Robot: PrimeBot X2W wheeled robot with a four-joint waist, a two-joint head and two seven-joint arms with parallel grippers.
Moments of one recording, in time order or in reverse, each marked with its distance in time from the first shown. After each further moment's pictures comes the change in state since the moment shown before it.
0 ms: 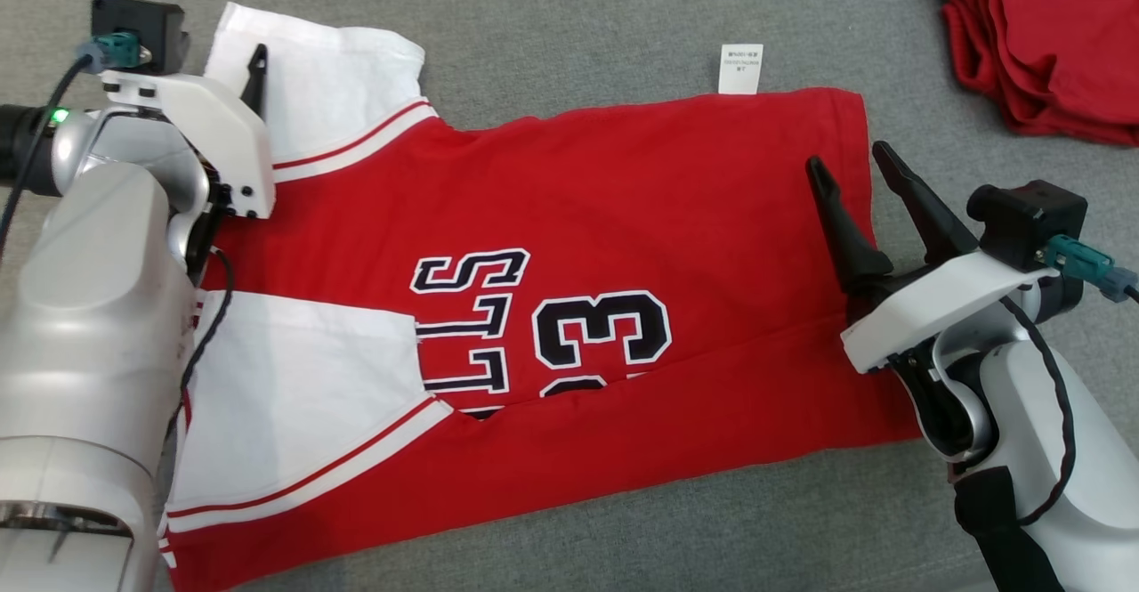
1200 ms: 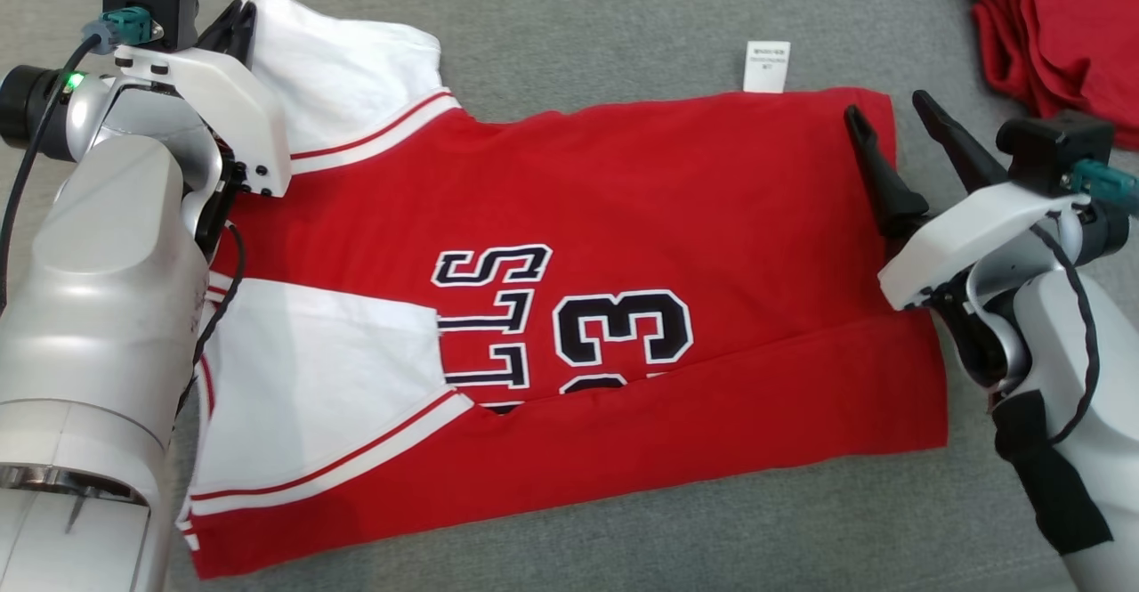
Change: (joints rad) left arm -0.092 -0.026 -0.073 0.125 -0.019 -0.047 -0.112; right arm -0.159 -0.067 0.049 0.185 0.025 0.000 -0.021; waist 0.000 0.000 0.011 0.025
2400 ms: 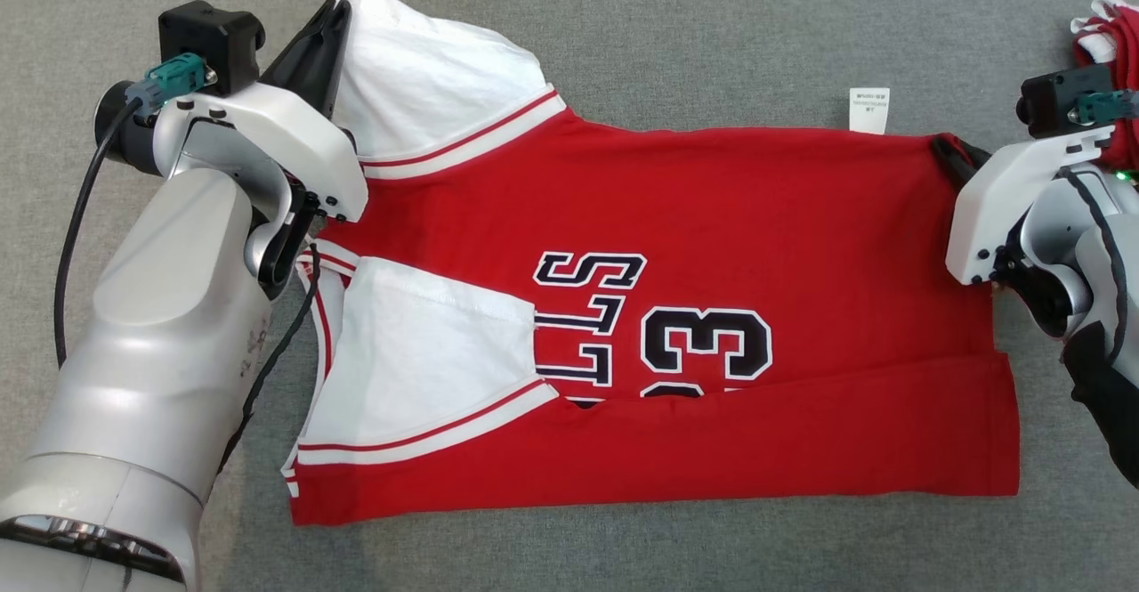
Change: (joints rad) left arm 0.137 -0.003 -0.151 -0.273 -0.256 -0.022 -0.080; right arm -0.251 -0.131 0.260 0.392 0.131 0.000 0.238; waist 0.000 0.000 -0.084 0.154
